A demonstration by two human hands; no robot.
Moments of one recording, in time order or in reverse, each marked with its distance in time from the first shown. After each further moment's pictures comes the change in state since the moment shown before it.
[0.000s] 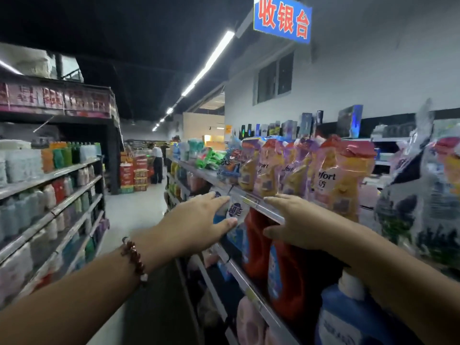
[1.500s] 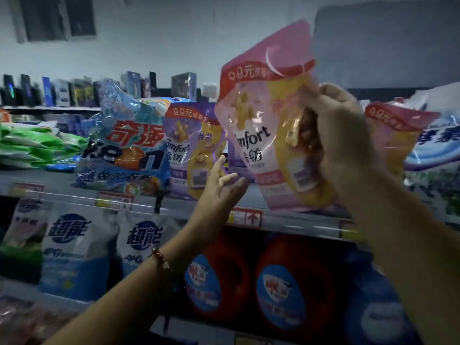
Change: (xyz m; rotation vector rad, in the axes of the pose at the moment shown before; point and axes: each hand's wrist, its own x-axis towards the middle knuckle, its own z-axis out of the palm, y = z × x) left_hand 0.387 -0.145 0.201 -1.747 -0.482 0.707; right_hand 0.337 -0.044 0.022 0.786 1.316 0.453
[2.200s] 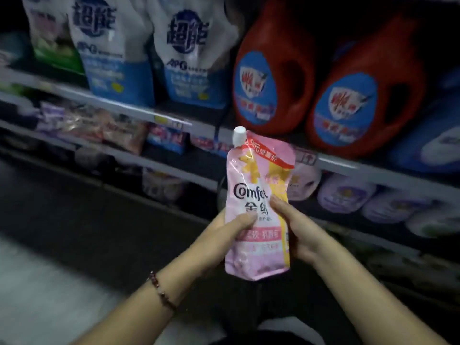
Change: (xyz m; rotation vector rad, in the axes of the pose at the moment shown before) left_hand -0.344 -0.118 -0.023 -0.307 0.065 -0.992; right_hand -0.378 0.228 -0.006 0.226 -0.182 1.559
